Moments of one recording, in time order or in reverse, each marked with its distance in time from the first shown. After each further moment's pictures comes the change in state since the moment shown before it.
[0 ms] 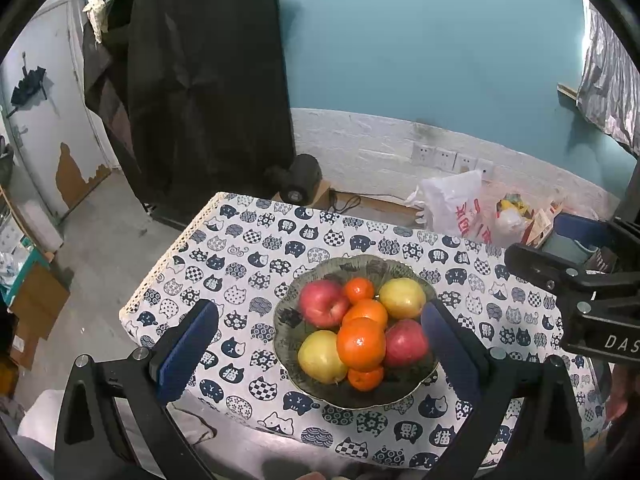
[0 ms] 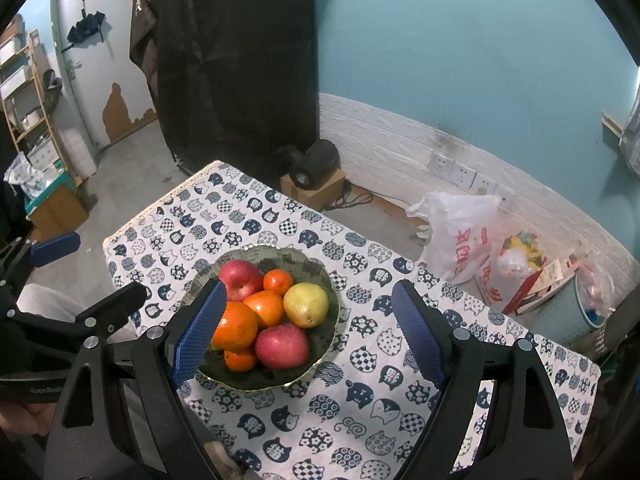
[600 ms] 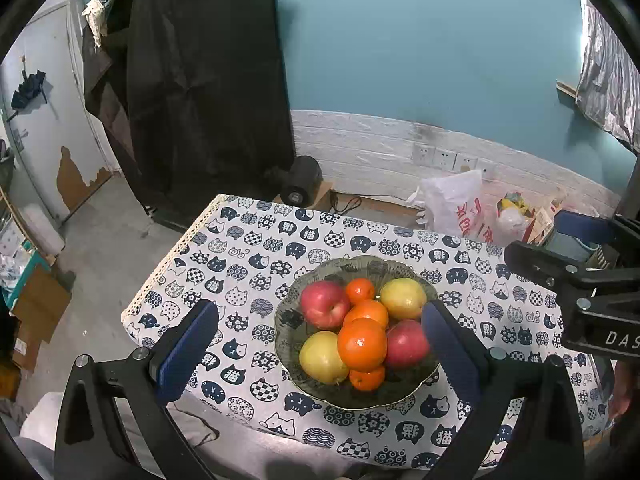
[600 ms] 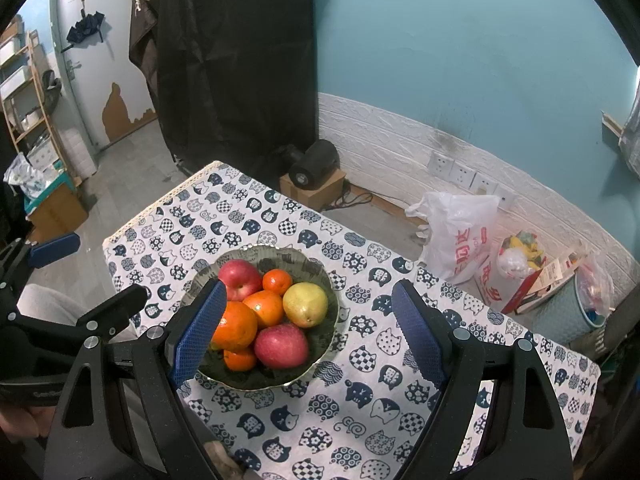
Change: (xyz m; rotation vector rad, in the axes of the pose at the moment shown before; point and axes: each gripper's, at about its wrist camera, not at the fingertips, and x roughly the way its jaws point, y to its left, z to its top) left arm 0.000 -0.002 0.002 0.011 -0.008 0.004; right arm 0.000 0.000 0.000 -0.001 0.001 -0.001
